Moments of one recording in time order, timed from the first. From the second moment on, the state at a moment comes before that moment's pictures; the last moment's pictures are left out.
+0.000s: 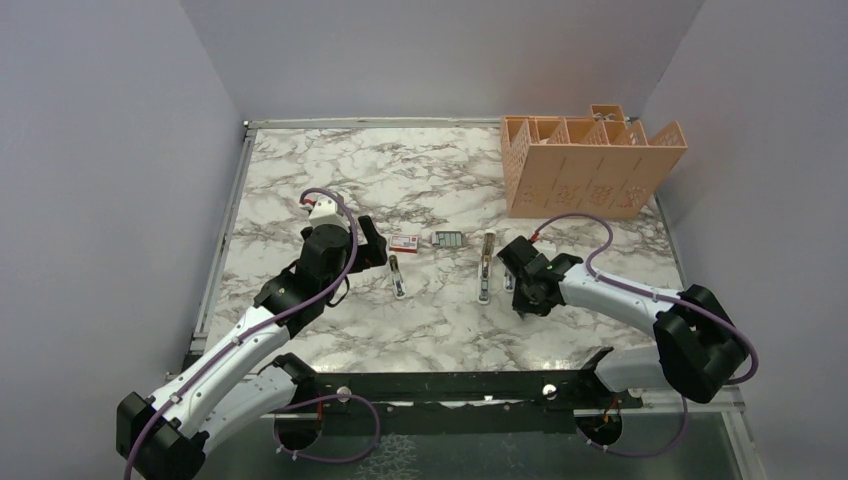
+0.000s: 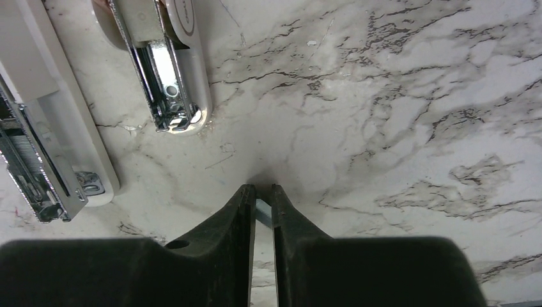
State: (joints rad) left arm -0.62 0.83 0.66 -0.31 -0.36 -0.59; right arm 0.67 1.34 0.67 -0.64 0.30 0.82
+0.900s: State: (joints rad) left arm -0.62 0.85 0.60 -0.26 -0.16 -0.64; right arm 0.67 1.18 0.56 -0.45 0.09 0.82
